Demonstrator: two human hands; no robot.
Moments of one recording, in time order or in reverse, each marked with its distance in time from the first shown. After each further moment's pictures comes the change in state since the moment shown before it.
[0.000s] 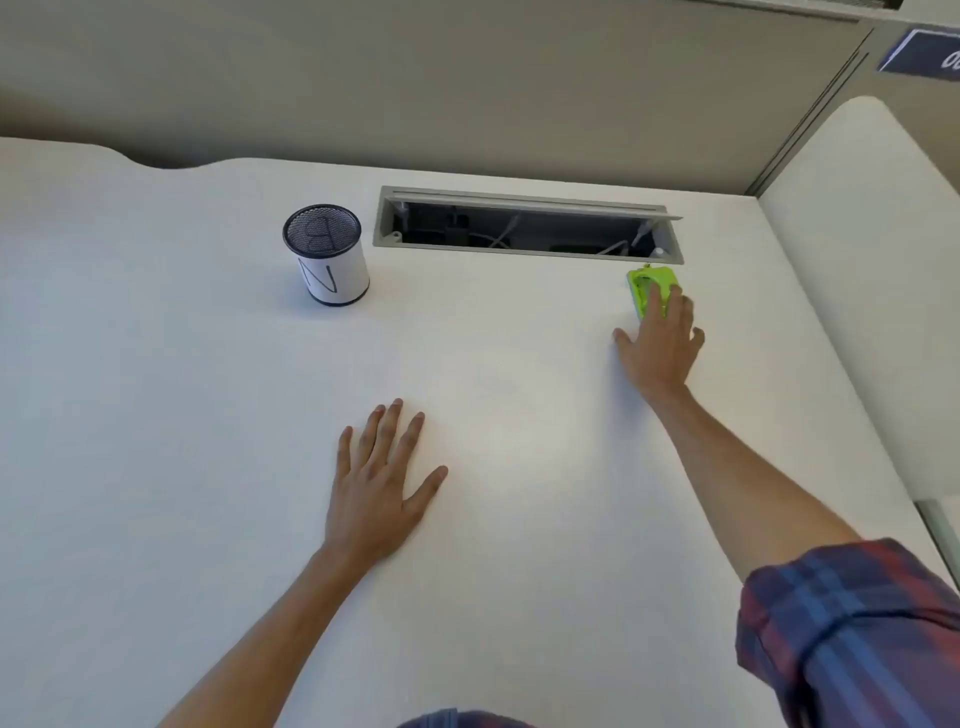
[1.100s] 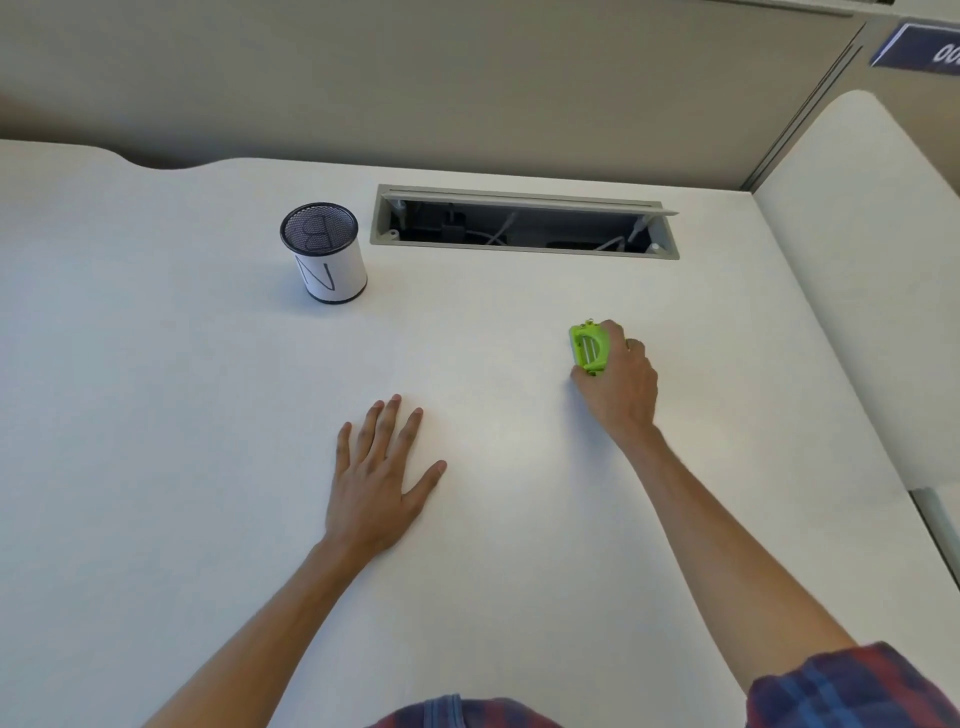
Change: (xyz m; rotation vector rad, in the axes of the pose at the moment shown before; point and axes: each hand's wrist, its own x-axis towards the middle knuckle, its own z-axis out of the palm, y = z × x) left_hand 0.003 -0.002 0.002 0.025 0.034 0.012; right_hand -0.071 -0.028 -0.004 0.272 -0.074 -0.004
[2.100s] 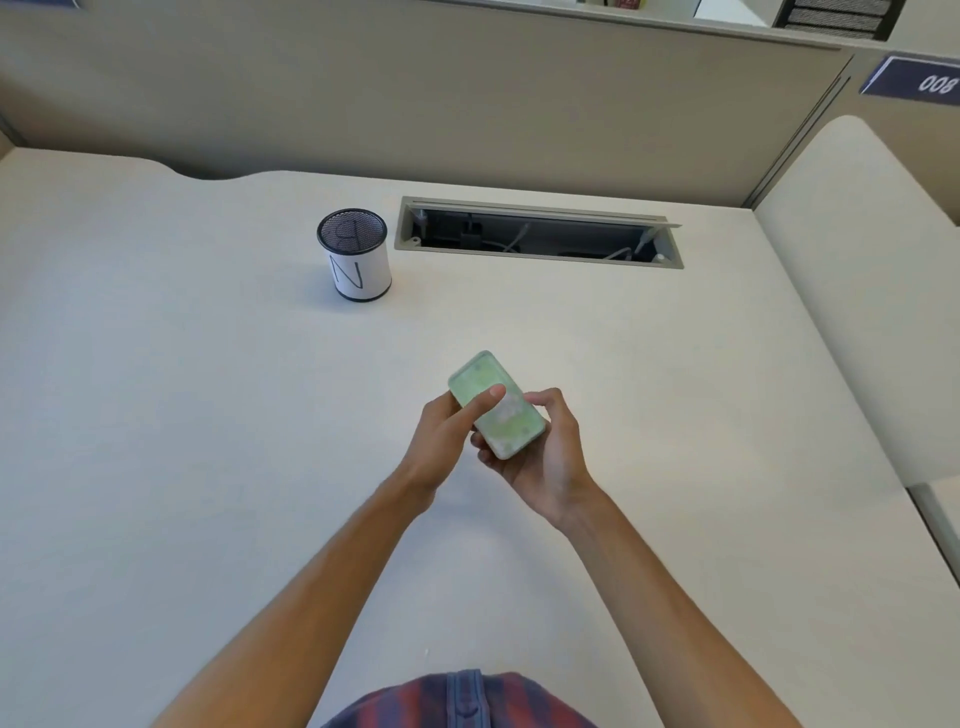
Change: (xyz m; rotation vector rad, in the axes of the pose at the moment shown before) left_hand 0.013 0.073 -0.072 -1.342 -0.211 -0.281; right_hand -0.134 -0.086 -0.028 1.621 -0.859 0.418
